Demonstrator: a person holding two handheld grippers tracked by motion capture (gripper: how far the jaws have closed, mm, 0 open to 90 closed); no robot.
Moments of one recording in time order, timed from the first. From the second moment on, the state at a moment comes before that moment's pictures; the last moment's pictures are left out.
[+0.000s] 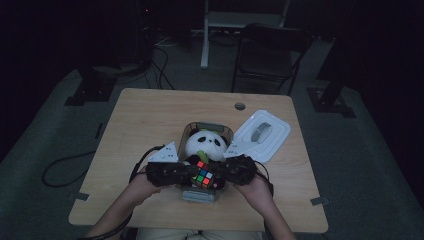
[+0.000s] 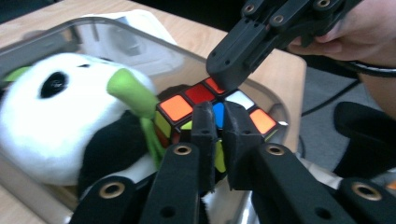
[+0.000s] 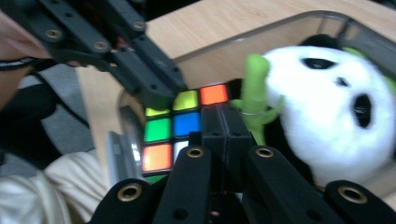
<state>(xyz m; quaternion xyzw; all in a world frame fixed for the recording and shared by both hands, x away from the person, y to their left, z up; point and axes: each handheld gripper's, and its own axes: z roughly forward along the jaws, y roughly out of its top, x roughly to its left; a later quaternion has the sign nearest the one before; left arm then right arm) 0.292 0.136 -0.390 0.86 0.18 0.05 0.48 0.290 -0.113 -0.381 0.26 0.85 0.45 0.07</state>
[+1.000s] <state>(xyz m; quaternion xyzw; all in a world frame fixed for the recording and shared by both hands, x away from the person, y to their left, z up) 0.309 0.144 -0.407 0.86 0.23 0.07 0.44 0.300 -0.104 -0.394 0.29 0.86 0.42 0.08</state>
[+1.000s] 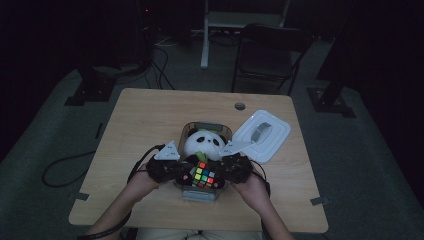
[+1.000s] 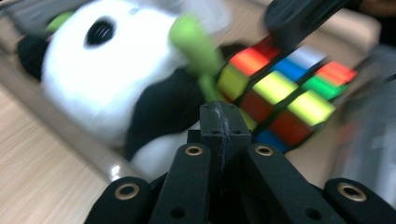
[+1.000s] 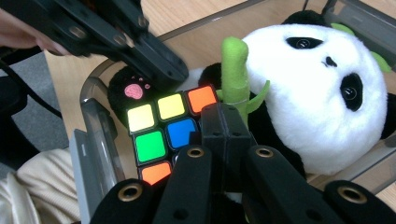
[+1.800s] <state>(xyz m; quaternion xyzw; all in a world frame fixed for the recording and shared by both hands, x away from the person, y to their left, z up) 0.299 0.121 -0.402 0.88 0.17 0.06 0.44 0.294 -0.092 -0.394 0.27 0.87 0.40 0.08</state>
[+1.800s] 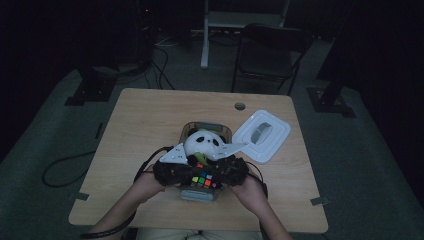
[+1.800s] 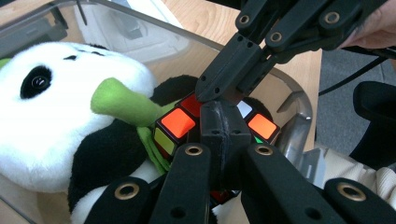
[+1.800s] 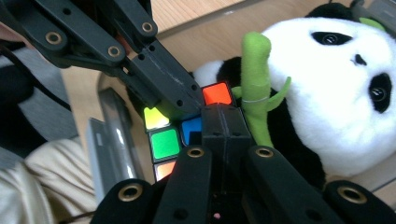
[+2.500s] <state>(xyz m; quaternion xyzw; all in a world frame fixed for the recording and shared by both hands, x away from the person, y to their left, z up) 0.309 0.114 -0.412 0.89 0.16 0.07 0.41 0.312 -0.084 -0.404 0.28 0.89 0.35 0.07</state>
